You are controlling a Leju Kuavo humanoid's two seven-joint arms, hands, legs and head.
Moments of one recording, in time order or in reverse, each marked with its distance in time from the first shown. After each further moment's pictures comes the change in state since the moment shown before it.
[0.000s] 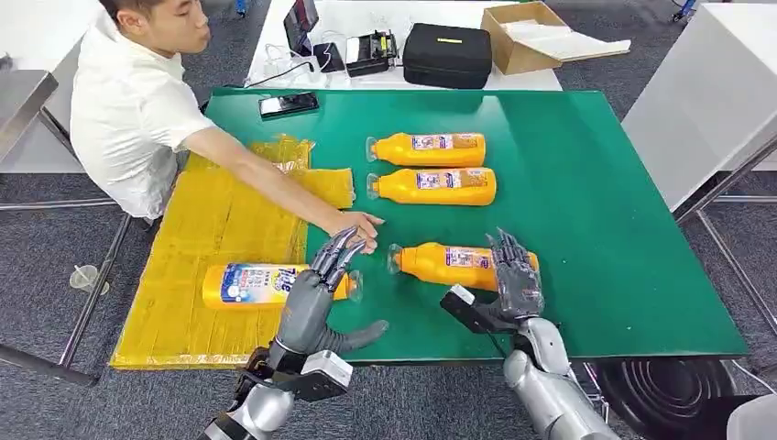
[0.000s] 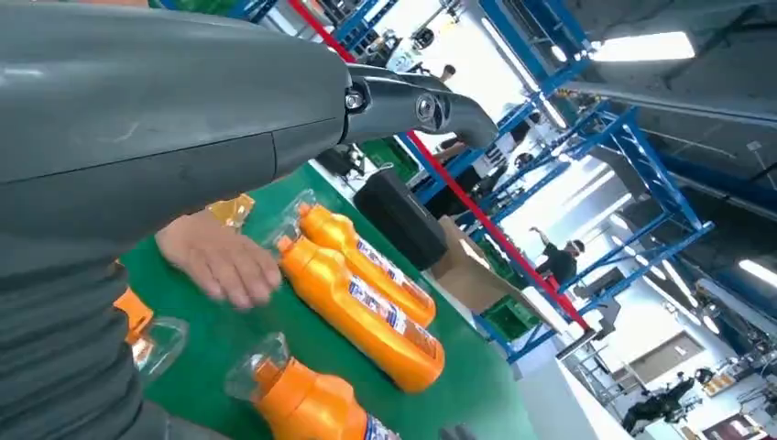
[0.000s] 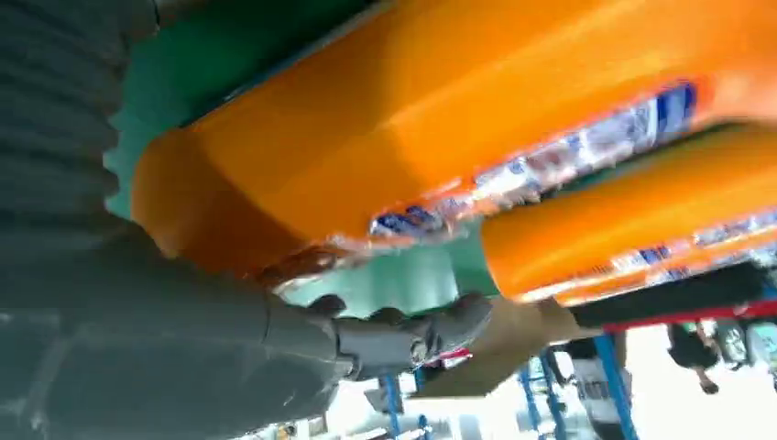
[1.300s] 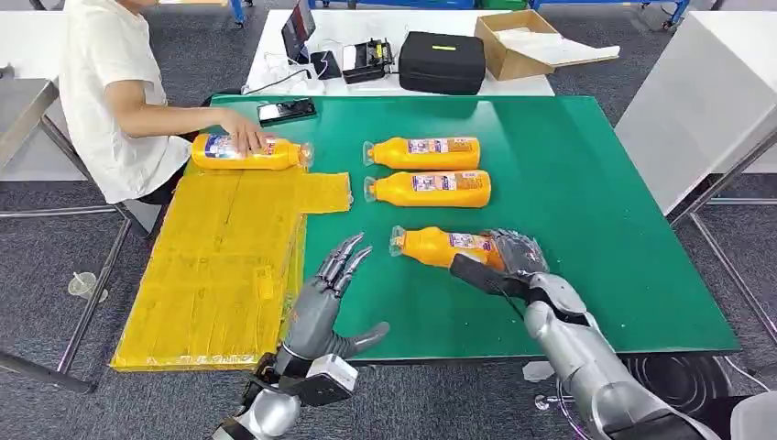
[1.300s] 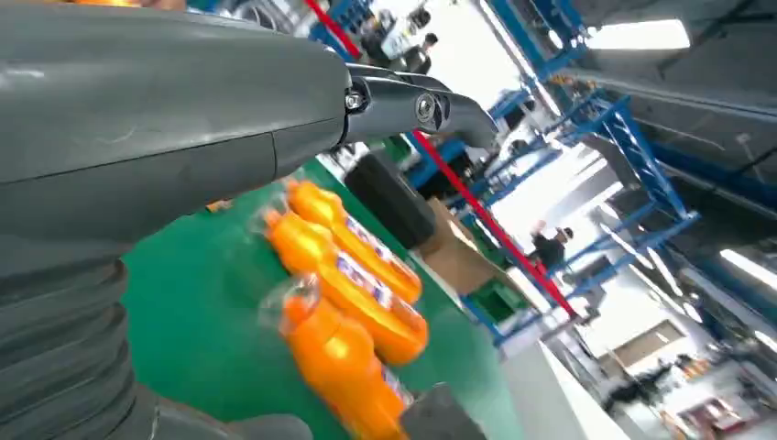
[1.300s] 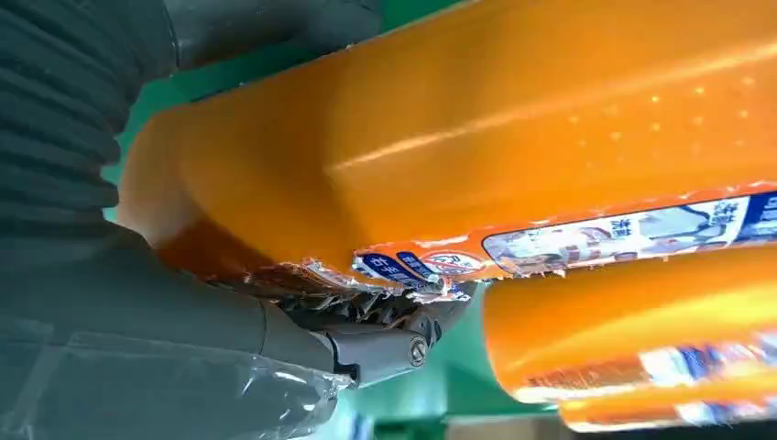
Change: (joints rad) left arm 0.003 -0.016 -0.014 0.034 0.065 -0.036 -0.017; right arm -0.151 -0.106 0.116 0.044 -0.210 0.557 0.027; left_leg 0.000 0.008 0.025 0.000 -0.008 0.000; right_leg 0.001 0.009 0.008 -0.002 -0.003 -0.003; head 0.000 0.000
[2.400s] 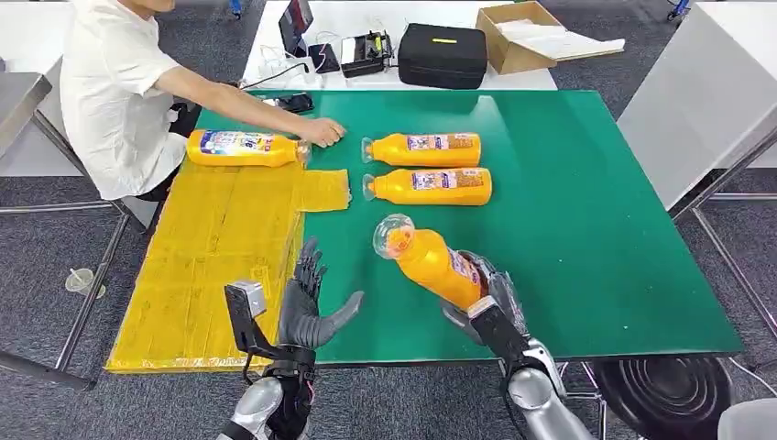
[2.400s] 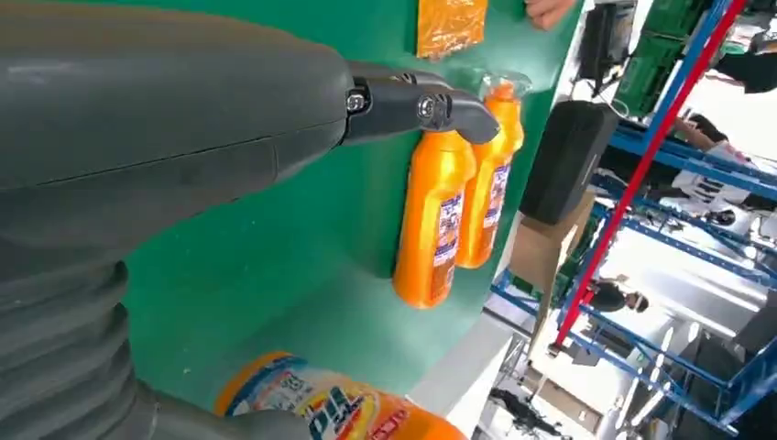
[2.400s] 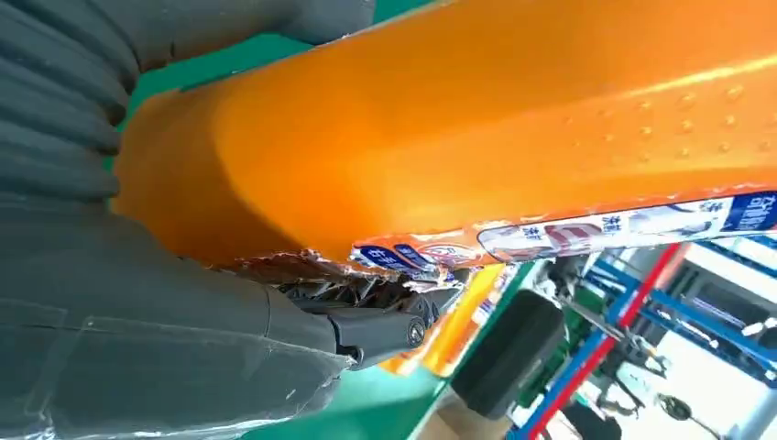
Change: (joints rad) left arm 0.054 -0.079 0.107 0.008 0.853 -0.152 0.191; right arm 0.404 0.122 -0.072 -0.568 -0.468 -0.156 -0.278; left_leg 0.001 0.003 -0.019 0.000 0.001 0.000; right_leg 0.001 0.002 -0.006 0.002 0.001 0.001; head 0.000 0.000
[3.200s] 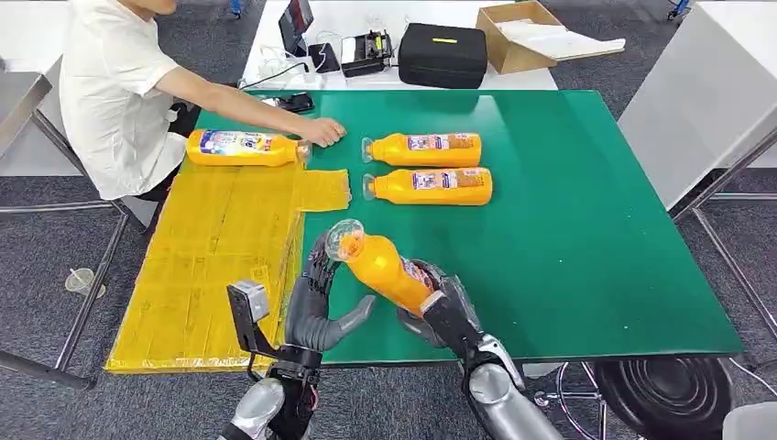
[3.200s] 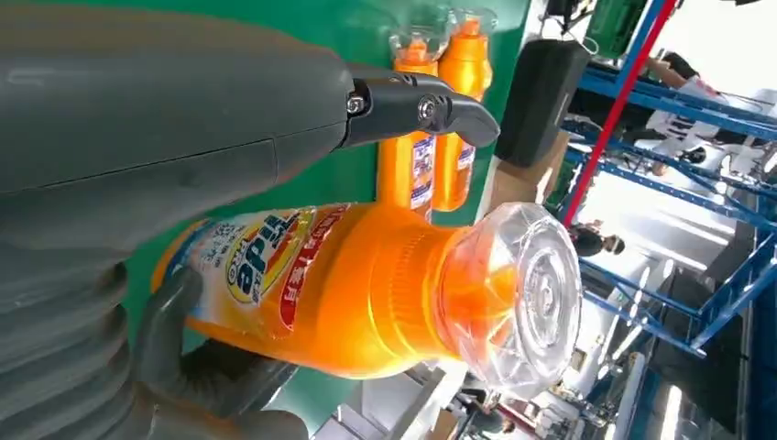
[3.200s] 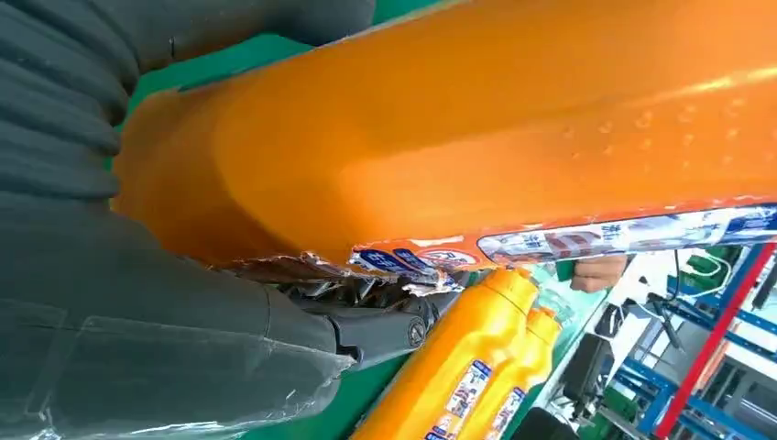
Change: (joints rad) left arm 0.006 0.014 -0.051 -0.066 -0.020 -0.061 -0.001; right arm -0.090 0.076 0.130 0.144 -0.023 0.047 0.080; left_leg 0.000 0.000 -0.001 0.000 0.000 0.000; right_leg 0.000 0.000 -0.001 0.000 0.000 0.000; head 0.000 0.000
